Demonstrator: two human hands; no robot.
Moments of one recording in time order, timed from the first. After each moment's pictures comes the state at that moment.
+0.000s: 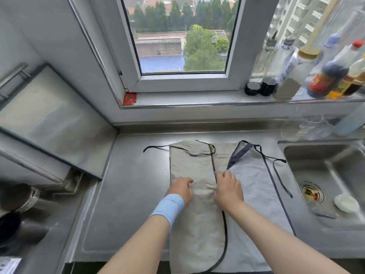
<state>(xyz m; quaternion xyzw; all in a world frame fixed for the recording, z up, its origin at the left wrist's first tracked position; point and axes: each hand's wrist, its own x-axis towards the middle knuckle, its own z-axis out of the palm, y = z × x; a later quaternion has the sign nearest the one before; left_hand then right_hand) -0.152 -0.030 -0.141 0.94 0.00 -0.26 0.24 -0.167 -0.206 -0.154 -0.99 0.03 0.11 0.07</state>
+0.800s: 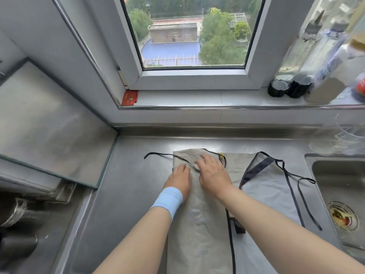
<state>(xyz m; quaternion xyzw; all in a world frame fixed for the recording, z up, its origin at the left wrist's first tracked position) -0.053 -0.020 -0.184 0.98 -0.06 -0.15 0.14 -0.037 -0.168 -0.175 -0.97 -0.17 0.07 0.16</state>
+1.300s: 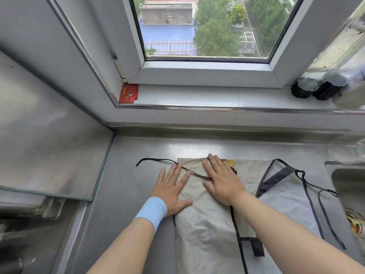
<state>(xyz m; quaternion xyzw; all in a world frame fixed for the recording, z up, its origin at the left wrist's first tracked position) -0.029 0.060 -0.234 0.96 -0.20 -0.19 0.01 0.003 -0.173 -0.234 -0.96 -0.20 0.16 0.06</state>
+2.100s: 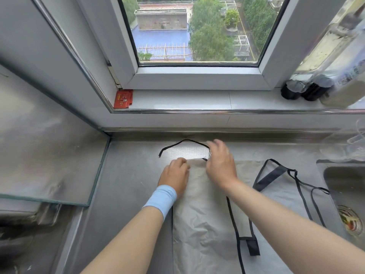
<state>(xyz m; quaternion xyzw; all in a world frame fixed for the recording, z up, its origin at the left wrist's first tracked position) 0.011 0.021 -0.205 0.98 -0.13 -0.05 0.16 0.034 -0.153 -0.184 -0.97 0.00 0.00 0.25</state>
